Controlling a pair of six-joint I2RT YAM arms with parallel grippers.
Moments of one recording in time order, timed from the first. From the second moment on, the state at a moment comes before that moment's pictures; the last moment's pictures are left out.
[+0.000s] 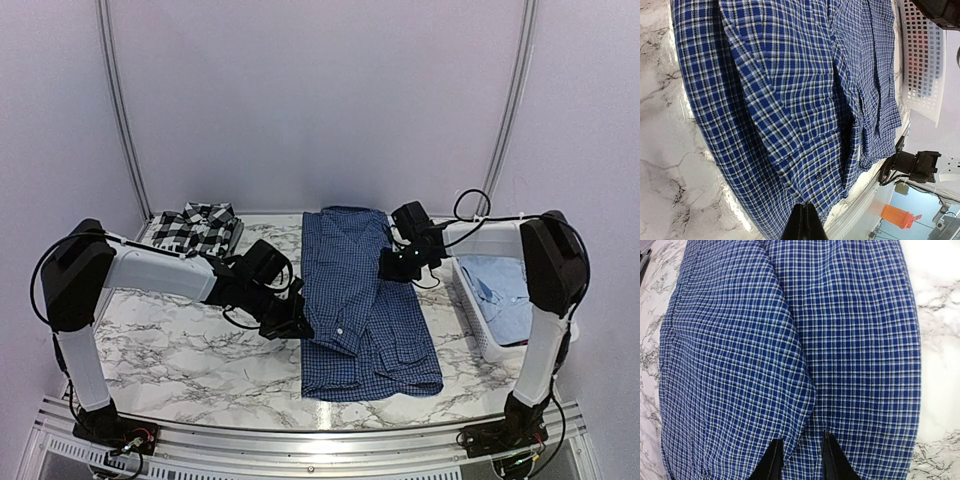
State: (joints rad) left arm -0.85 1.88 1.15 -0.20 0.49 -0.89; right arm 0.47 1.93 1.31 -0.37 -0.07 0.46
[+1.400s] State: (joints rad) left arm -0.92 1.87 1.10 -0.21 0.44 -0.90; right arm 0.61 1.63 1.12 -0.44 0.03 0.44
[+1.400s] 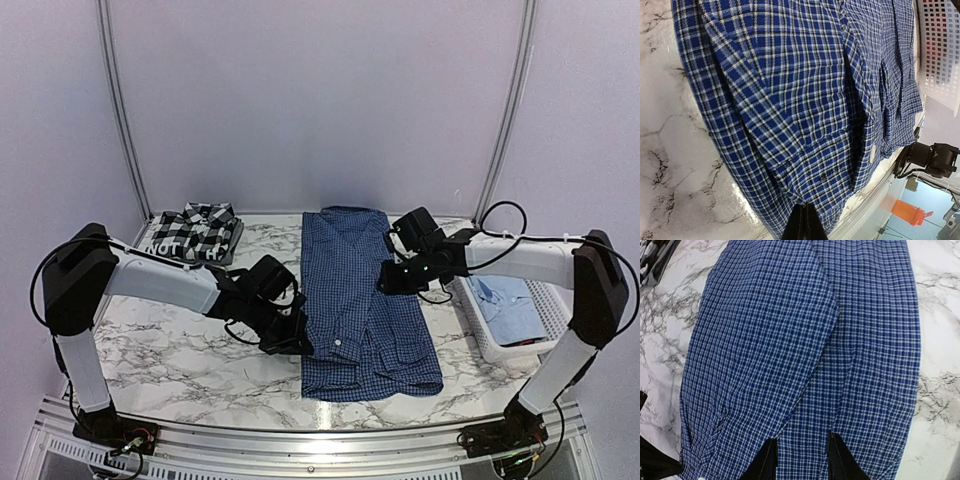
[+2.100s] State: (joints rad) left arm -0.92 1.89 1.14 -0.22 0.43 -0.91; right arm 0.73 1.64 1.14 -0.47 0.04 0.47
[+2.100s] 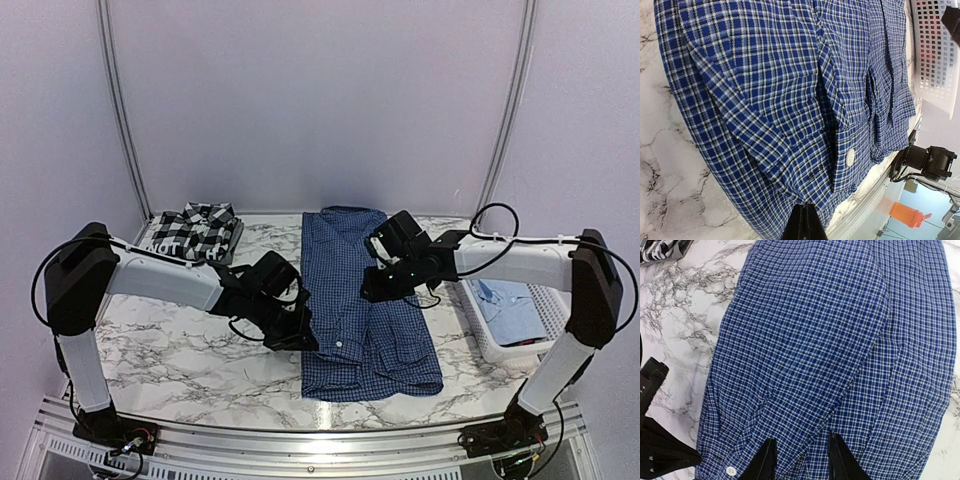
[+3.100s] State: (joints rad) left arm -0.90 1.83 1.10 -0.28 0.39 -0.84; right arm 0.77 1.72 1.17 -0.40 -0.05 0.47
